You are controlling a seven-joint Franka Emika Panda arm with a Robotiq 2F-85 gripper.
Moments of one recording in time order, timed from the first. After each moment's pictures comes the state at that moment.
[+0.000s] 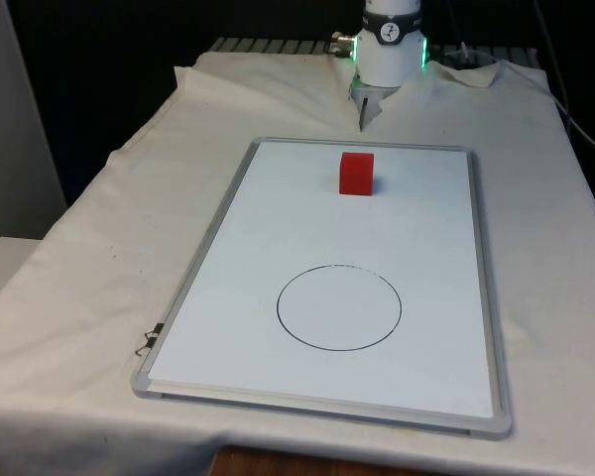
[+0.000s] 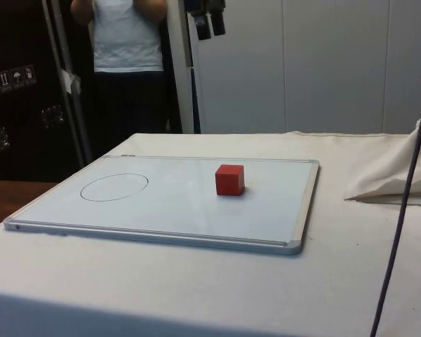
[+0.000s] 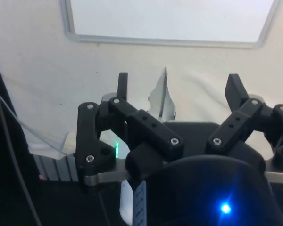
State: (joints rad) arm 0.05 -0.17 -0.08 -2.11 -0.01 1.86 -0.05
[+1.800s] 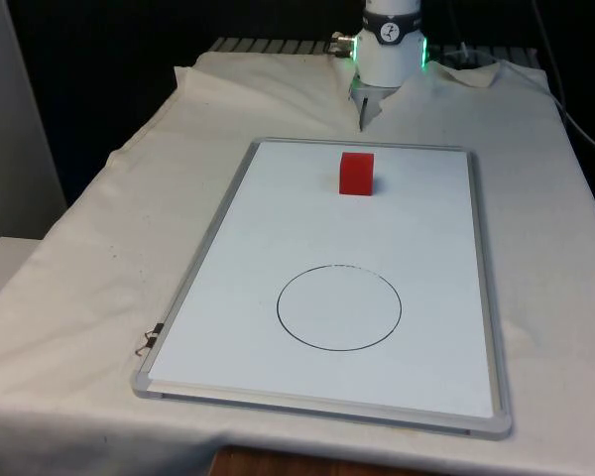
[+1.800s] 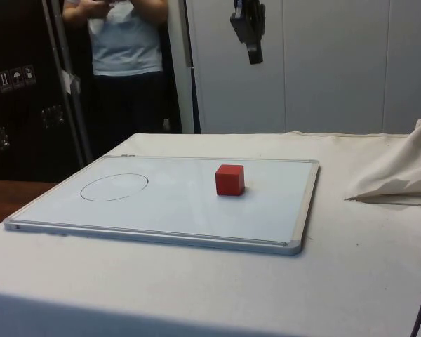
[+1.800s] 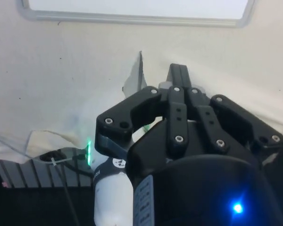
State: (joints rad) arm 0.05 -0.34 -0.10 -2.40 -0.12 1.98 0.08
